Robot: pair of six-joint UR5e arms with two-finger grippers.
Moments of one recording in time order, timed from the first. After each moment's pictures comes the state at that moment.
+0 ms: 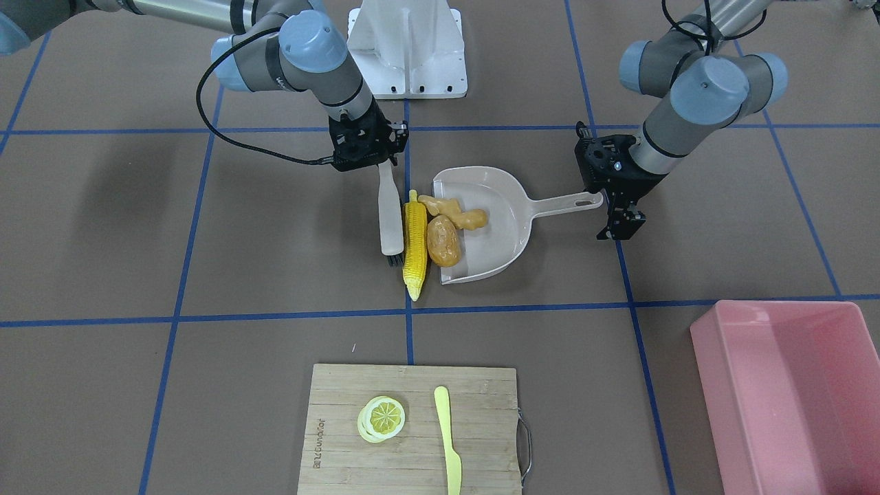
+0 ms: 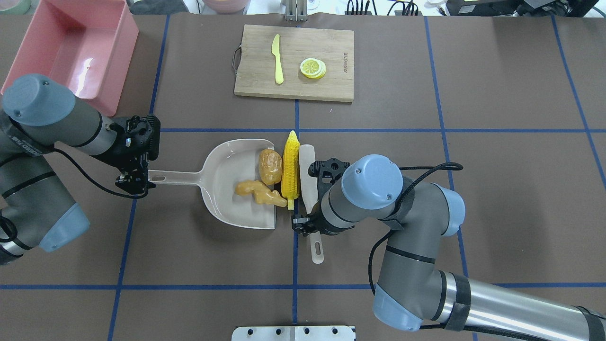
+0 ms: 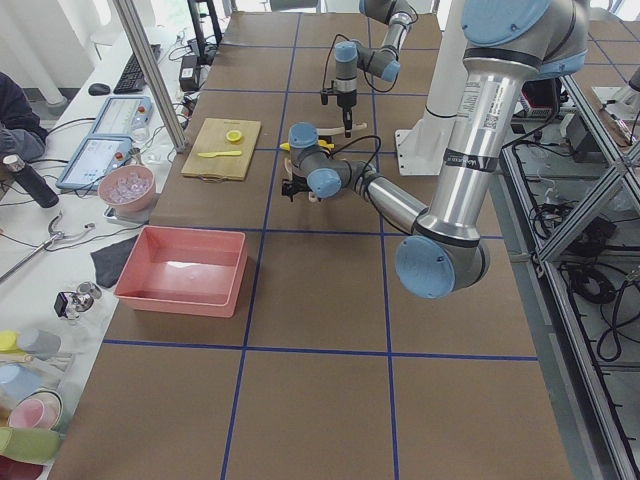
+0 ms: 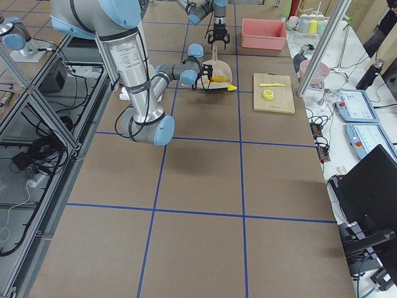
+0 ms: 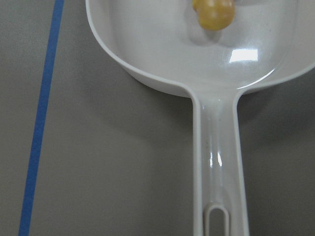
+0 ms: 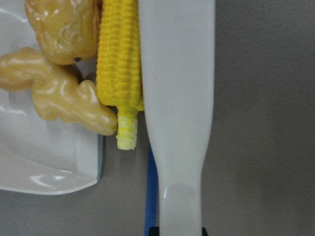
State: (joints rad) left arm -0.77 -1.82 -1.77 -1.94 -2.13 0.42; right arm 0.38 -1.01 1.71 -1.26 1.94 1.33
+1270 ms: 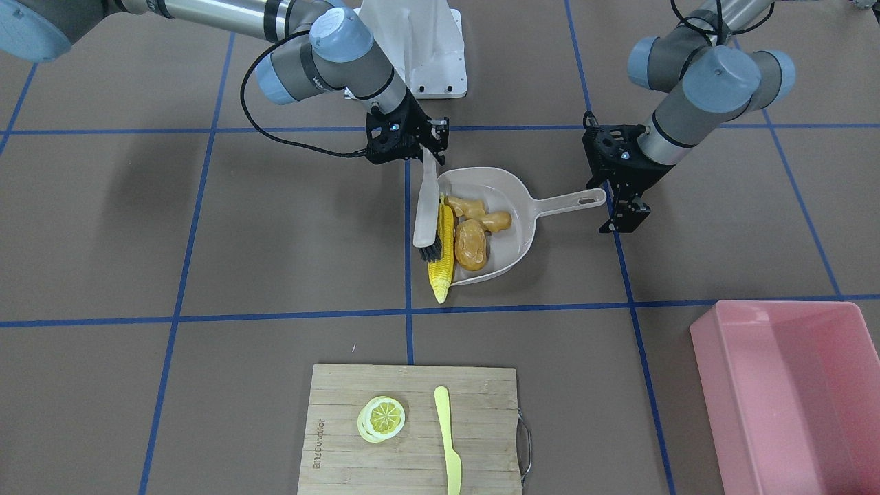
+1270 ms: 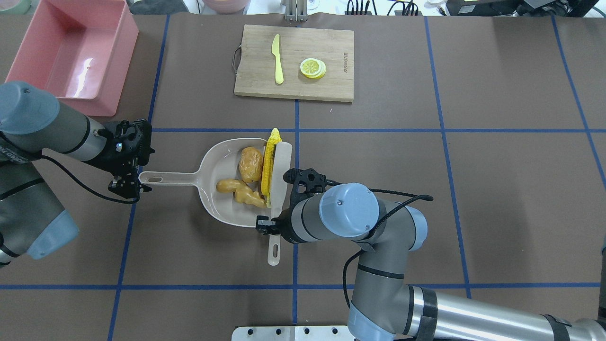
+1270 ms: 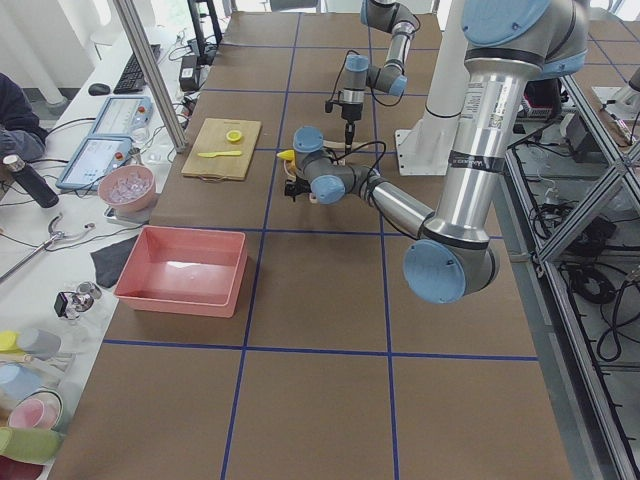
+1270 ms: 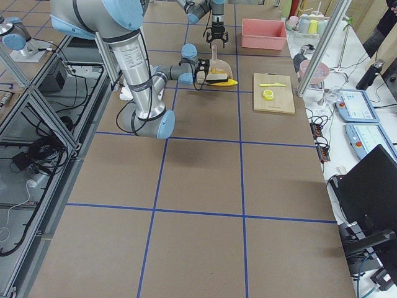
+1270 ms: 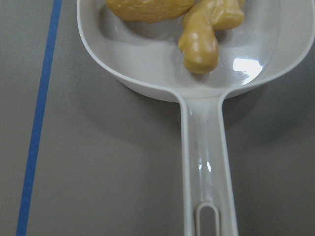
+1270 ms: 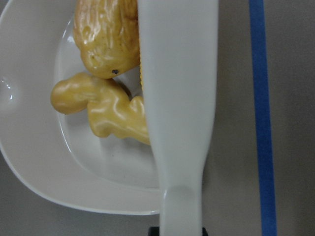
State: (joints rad) left arm -0.76 -1.78 -1.79 -2.03 -2.13 0.41; right arm 0.32 -0.94 1.59 -0.98 1.80 1.53
